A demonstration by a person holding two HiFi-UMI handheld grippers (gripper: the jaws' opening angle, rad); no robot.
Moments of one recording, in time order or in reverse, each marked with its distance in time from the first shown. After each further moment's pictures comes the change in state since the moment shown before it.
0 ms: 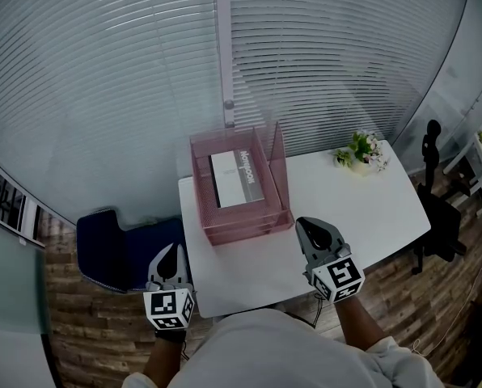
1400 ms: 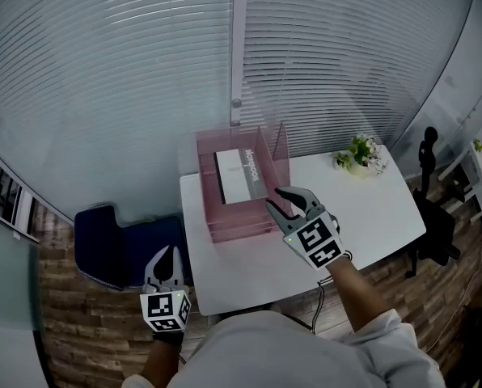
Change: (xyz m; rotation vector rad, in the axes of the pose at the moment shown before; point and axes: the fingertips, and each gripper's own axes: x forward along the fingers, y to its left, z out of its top) left arm -0.023 0.024 -0.012 -0.041 -0.010 0.024; right arm 0.084 0.041 0.021 -0.316 0.222 0.184
